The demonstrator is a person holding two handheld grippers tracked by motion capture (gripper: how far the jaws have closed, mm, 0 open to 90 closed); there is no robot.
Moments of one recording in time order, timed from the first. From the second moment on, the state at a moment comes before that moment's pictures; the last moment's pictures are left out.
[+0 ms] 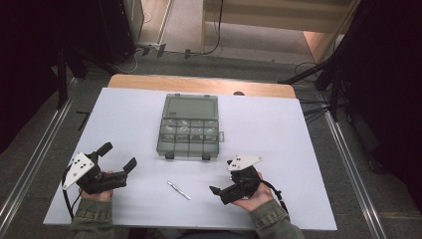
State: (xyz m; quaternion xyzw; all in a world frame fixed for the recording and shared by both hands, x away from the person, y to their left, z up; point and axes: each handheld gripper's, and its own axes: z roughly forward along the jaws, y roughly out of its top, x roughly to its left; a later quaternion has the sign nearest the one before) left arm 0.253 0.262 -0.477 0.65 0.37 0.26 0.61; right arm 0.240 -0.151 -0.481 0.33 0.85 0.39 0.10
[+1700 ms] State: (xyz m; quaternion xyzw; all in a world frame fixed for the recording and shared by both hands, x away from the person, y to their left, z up) left arm 0.254 0.262 -0.477 0.65 0.38 0.26 0.61; right arm 0.266 -0.037 -0.484 0.27 0.93 0.23 0.05
